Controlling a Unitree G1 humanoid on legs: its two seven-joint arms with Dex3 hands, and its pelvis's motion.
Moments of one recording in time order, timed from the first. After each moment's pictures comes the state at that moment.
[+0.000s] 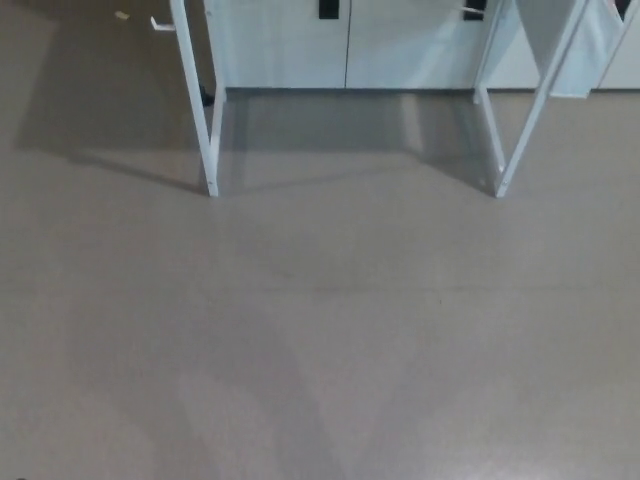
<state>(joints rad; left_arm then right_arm) 0.15 0.48 0.08 0.87 0.06 -0.31 -0.22 0.17 -0.38 0.02 0.95 -0.16 -0.50 0.04</state>
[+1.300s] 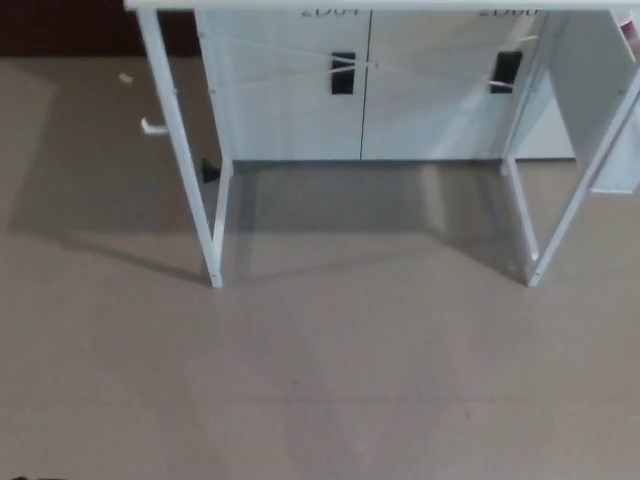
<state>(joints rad) 0.13 0.48 0.08 0.90 0.06 -0.33 -0.23 0.15 -0.38 0.02 0.98 -0.15 -0.53 0.05</state>
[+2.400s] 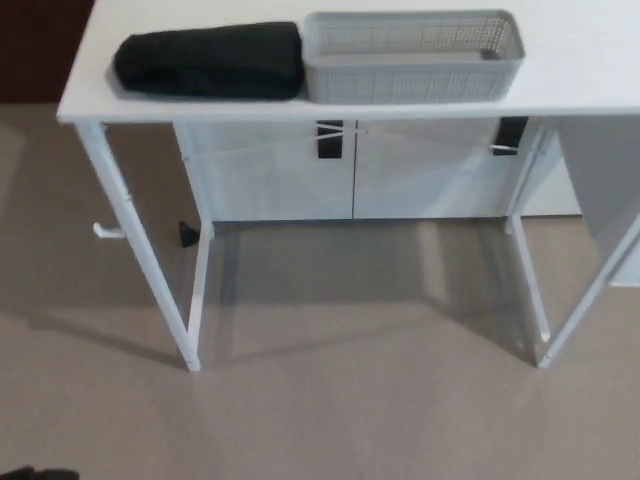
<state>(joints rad) 0.11 0.49 0.07 0.91 0.06 -0.33 -0.23 0.14 -0.38 0.00 0.99 -0.14 -0.54 0.07</state>
